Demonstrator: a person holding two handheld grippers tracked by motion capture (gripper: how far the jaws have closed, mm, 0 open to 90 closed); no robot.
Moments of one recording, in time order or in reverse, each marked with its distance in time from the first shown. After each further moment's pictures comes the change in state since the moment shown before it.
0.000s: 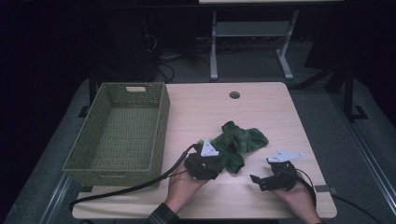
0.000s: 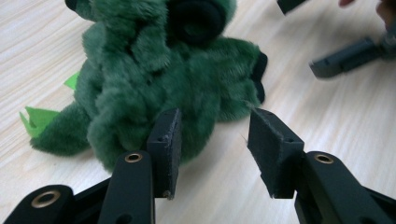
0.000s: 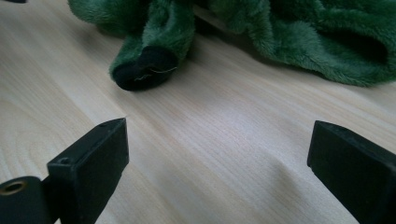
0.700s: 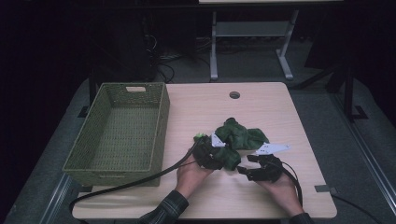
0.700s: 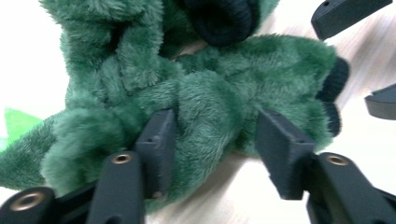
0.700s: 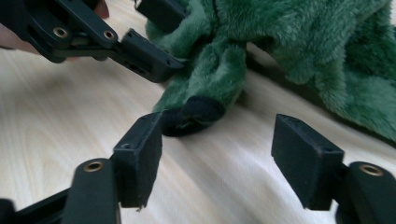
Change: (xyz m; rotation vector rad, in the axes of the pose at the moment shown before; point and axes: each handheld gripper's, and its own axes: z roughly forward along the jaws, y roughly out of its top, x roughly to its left) left arm 0.022 0.012 0.047 0.072 0.077 0.034; right arm 0.012 0.032 0.026 -0.052 0.124 0.024
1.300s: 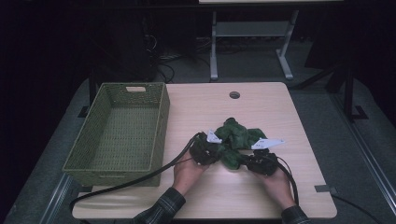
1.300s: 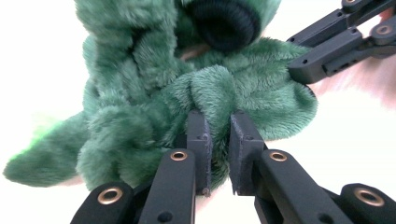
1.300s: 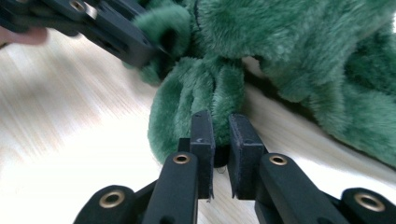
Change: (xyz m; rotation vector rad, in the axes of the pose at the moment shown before) left arm 0.008 0.002 -0.020 -0.018 -0.053 -0.028; right arm -0.007 0.010 0.009 0.014 -0.018 0.010
